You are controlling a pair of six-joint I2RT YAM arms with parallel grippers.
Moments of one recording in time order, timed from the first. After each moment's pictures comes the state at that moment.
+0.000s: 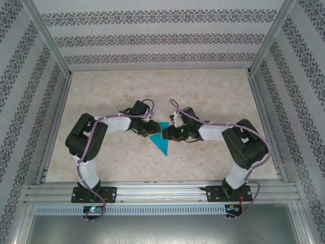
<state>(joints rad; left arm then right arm) -0.48 1.88 1.06 -0.27 0.49 -0.68 0.53 1.74 0.79 0.04 -0.67 0.62</state>
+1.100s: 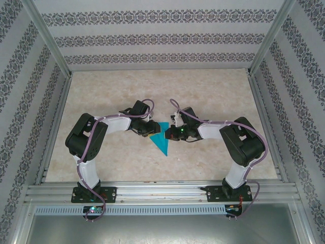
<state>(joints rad) -0.48 1.88 1.06 -0.27 0.48 -0.68 0.51 1.77 0.81 0.01 -0.64 0.63</state>
